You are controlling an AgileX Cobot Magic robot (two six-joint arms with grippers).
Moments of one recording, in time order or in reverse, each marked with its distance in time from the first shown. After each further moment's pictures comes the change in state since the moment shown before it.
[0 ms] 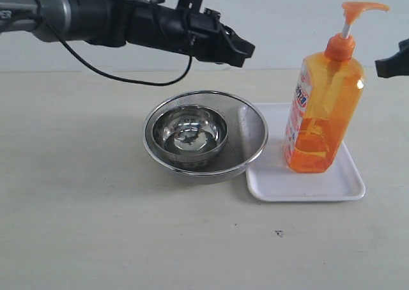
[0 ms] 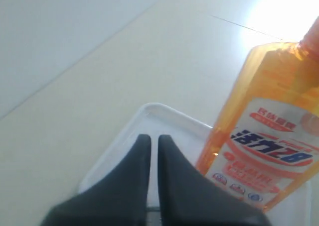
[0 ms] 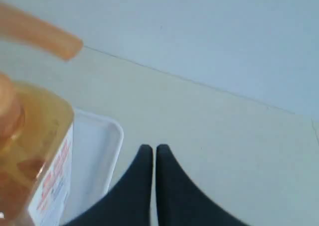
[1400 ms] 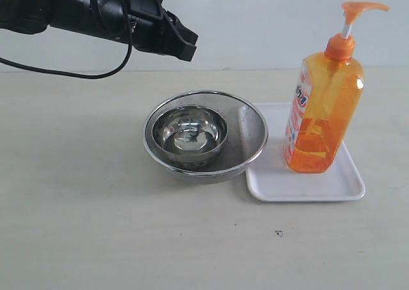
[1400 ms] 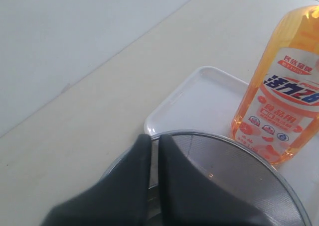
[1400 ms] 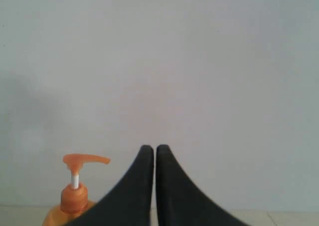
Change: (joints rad) left arm 0.042 -0.343 0.352 0.219 -0.205 -0.141; right arm 0.000 -1.040 0.377 0.002 0.056 0.255
